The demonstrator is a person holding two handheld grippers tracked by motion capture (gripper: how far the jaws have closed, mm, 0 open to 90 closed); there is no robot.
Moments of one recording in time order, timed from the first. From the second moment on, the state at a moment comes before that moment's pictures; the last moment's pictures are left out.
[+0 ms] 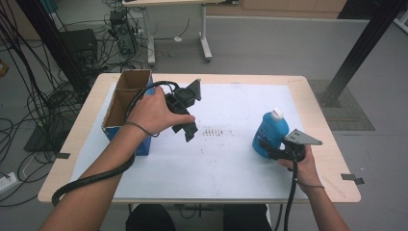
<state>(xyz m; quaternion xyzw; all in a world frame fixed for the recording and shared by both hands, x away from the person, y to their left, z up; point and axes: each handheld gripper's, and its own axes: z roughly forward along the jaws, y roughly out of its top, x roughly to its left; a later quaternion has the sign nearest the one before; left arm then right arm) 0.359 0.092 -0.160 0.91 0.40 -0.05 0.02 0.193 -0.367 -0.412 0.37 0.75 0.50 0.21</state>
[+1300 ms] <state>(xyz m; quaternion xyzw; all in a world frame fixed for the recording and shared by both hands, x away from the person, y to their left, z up) 0.358 0.091 -0.158 0.91 0.40 -0.05 0.03 0.191 -0.366 -0.413 0.37 0.75 0.50 0.21</state>
